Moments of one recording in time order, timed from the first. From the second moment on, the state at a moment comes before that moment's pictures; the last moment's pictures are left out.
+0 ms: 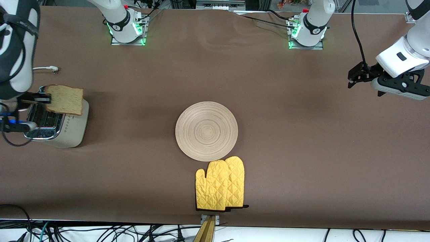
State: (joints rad) left arm 0.03 -0.02 -0.11 -1.70 0.01 1.69 0.20; right arm 0.32 0.50 -0.60 -1.26 0.05 1.24 -0.22
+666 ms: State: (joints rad) left arm 0.02 -0.02 -0.11 -1.70 0.01 1.69 0.20; right arm 0.30 0.52 -0.66 -1.26 -0.08 1.35 -0.33
